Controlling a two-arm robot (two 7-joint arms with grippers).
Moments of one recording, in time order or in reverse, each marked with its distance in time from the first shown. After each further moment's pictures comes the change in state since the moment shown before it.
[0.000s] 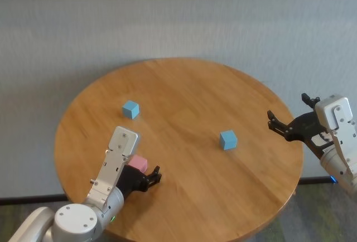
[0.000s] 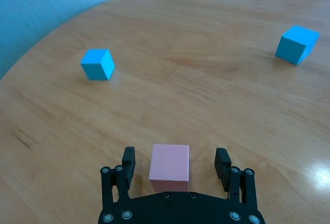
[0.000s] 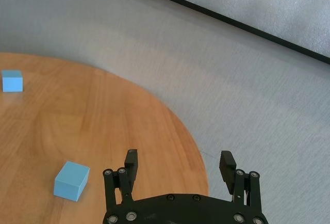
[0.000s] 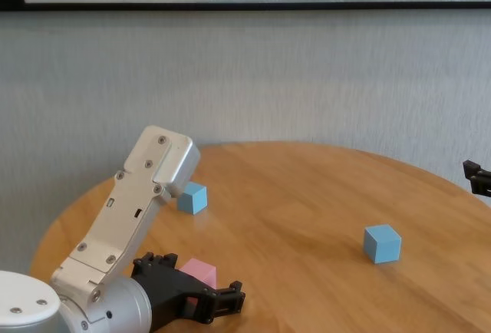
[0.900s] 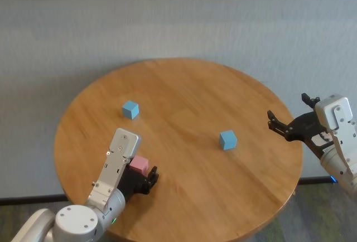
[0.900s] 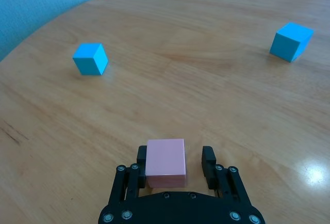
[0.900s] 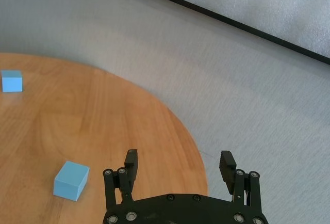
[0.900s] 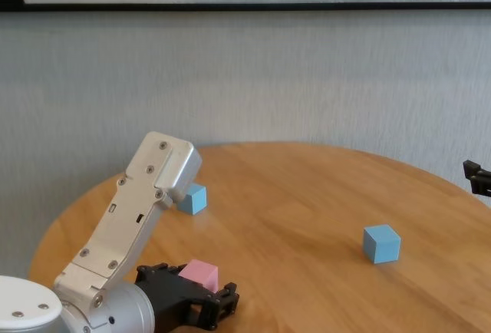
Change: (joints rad) left arm 0.008 -0.024 -0.026 0.012 0.020 0.007 -0.025; right arm 0.000 0.000 0.000 0.000 0.000 0.000 0.000
